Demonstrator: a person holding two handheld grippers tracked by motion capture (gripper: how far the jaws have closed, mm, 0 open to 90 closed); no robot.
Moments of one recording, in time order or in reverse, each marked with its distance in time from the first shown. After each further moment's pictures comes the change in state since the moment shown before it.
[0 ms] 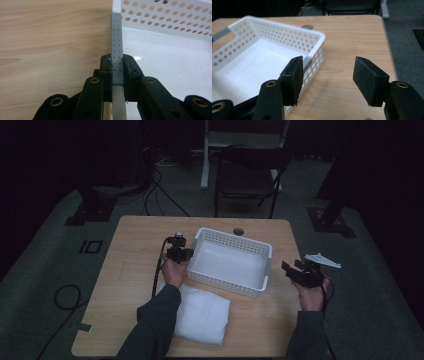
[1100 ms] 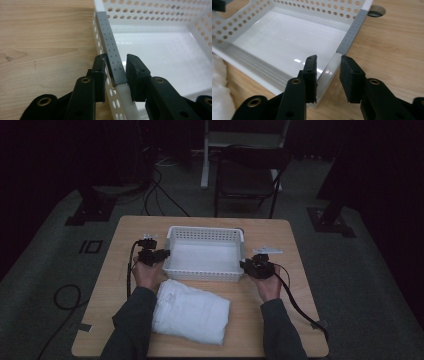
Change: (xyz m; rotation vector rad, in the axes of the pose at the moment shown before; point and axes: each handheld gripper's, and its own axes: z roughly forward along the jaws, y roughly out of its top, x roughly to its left) left arm 0.079 -0.022 -0.030 -0.060 -0.042 -0.004; right arm 0.100 0.003 0.089 0.176 0.190 -0.154
